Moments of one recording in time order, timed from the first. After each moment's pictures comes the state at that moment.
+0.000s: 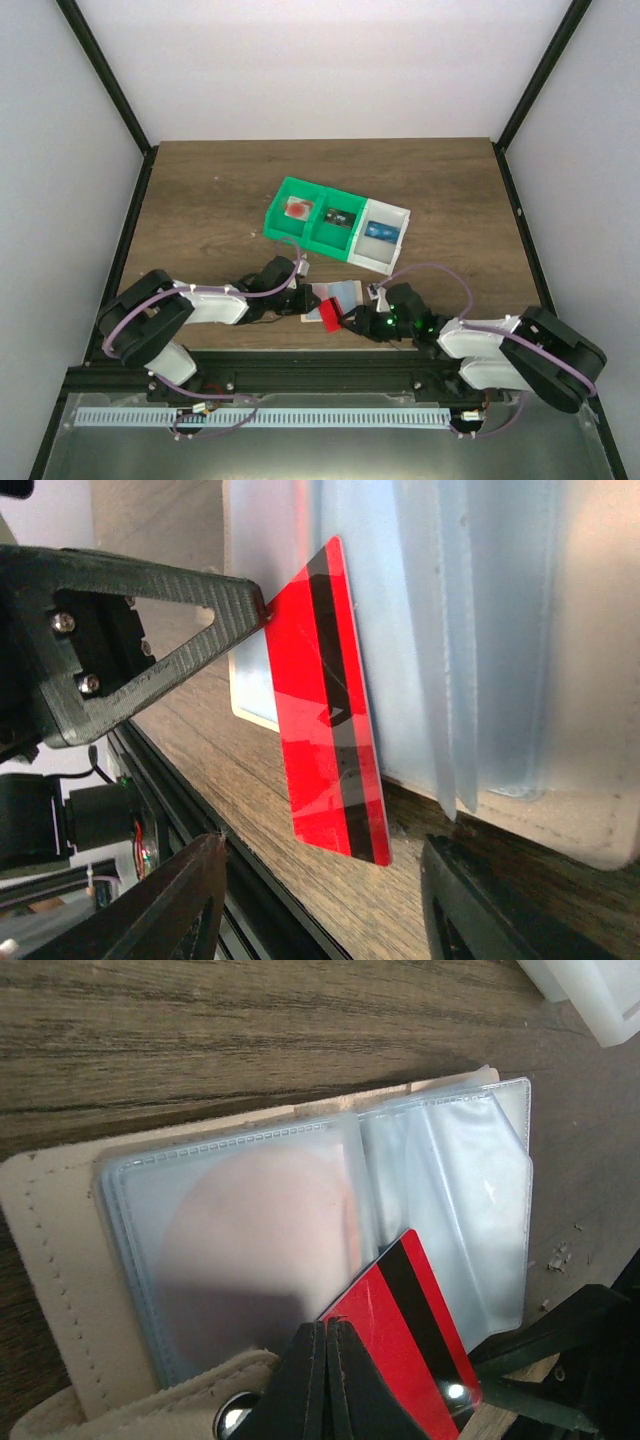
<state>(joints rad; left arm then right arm) -0.82 1.56 0.51 0.24 0.30 -0.88 0.81 1.20 0.12 0.45 -0.42 1.06</state>
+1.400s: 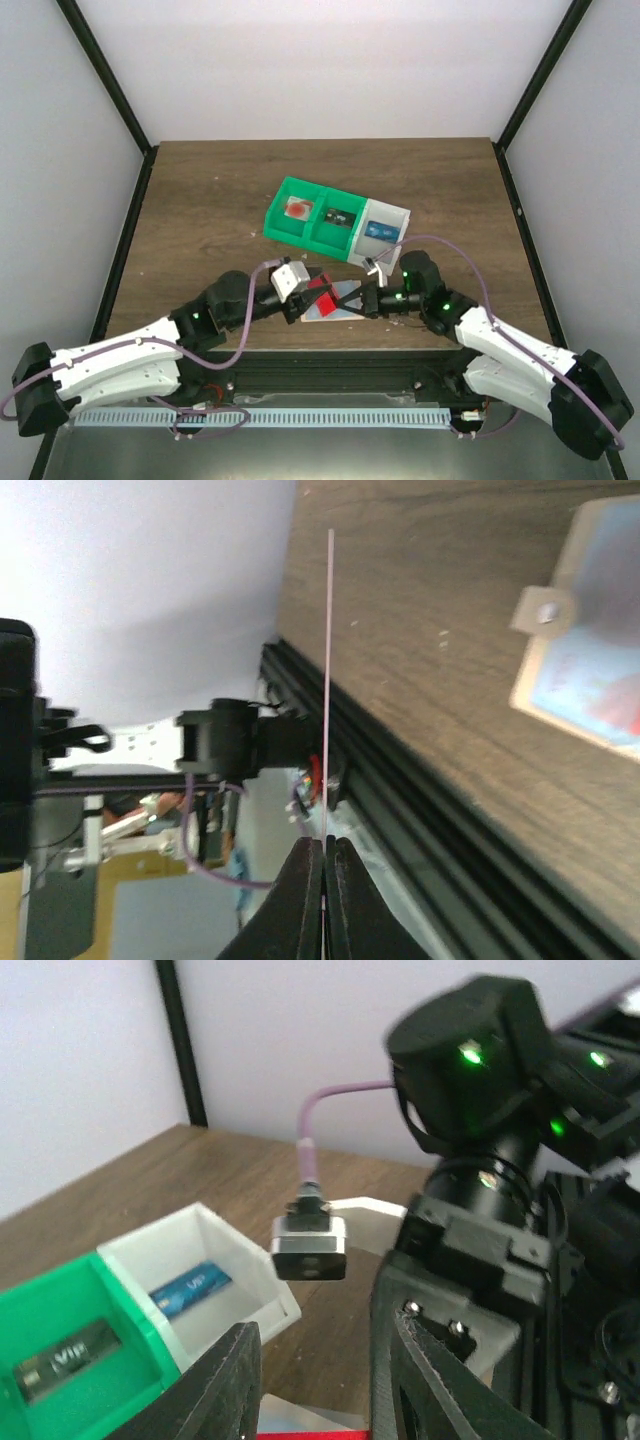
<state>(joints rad) -1.07 0.86 0.54 0.20 0.04 -0.04 0.67 0.93 0.38 0.07 -0.75 0.97</state>
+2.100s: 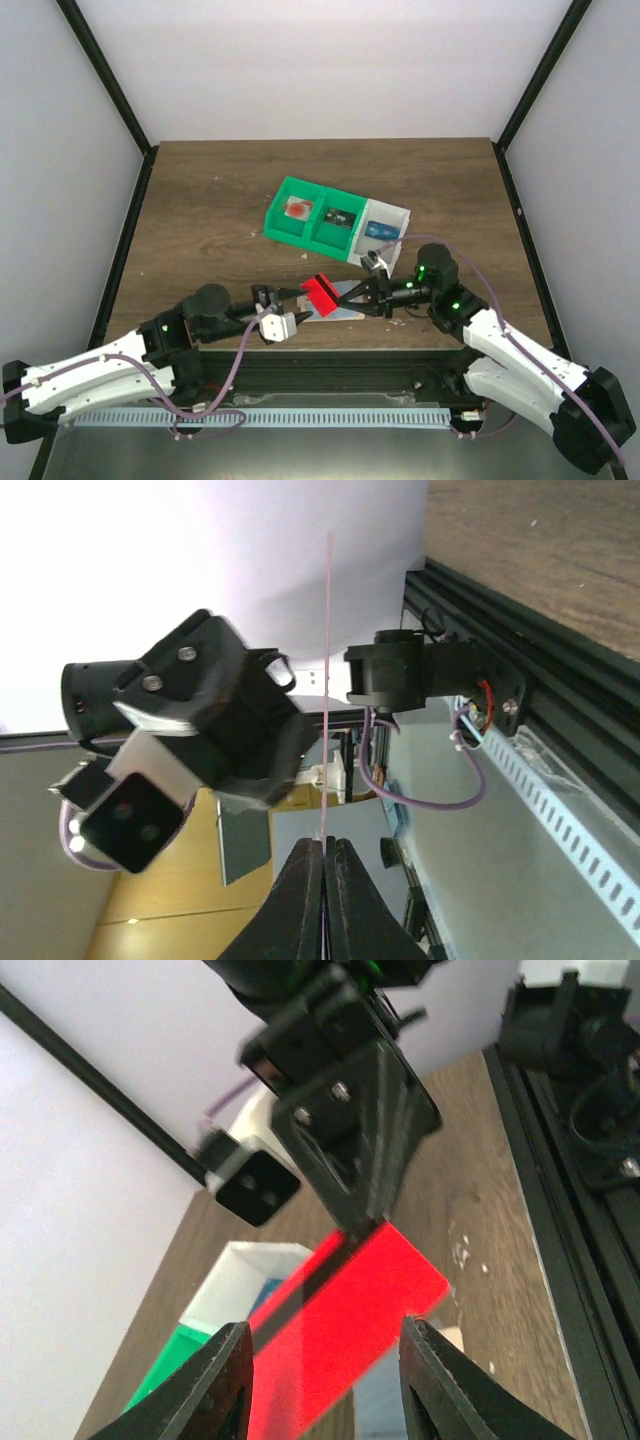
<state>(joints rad) -1.16 0.61 0.54 -0.10 0.07 0.63 0.61 0.86 0.44 0.20 -1.07 1.37</state>
